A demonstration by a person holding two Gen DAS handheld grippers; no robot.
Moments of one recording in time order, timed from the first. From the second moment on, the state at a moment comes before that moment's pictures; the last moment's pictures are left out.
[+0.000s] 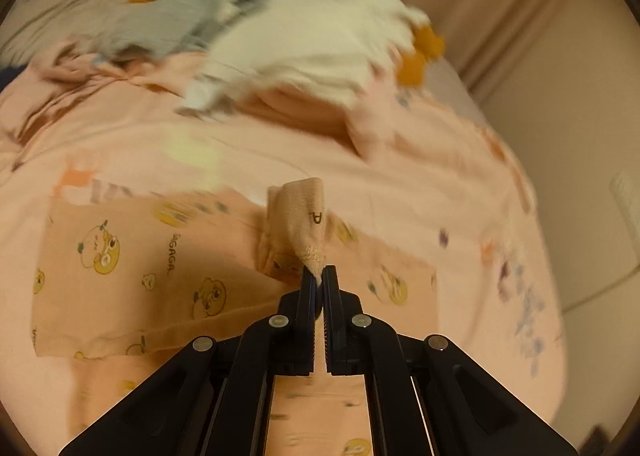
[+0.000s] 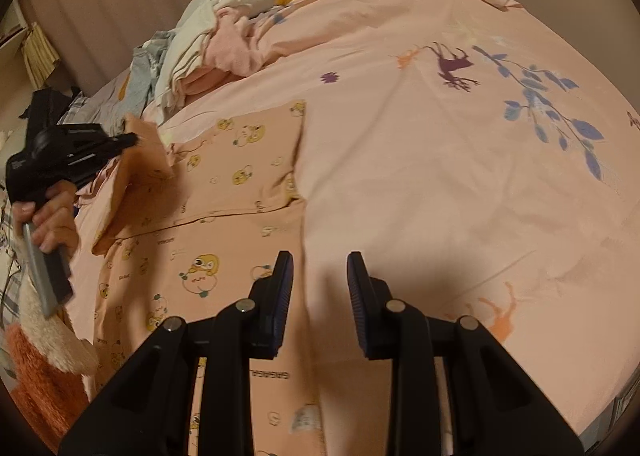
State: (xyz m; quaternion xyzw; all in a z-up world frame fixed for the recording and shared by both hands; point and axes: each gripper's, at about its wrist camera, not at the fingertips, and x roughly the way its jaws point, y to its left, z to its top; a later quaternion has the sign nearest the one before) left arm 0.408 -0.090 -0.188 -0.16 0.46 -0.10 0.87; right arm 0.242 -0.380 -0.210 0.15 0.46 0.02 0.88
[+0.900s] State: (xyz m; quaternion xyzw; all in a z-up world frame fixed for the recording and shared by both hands) left arm 0.330 0.075 -0.250 -0.08 0.54 0.04 0.84; right arm 0.403 -0.285 -0.223 0.18 0.53 0.09 0.82
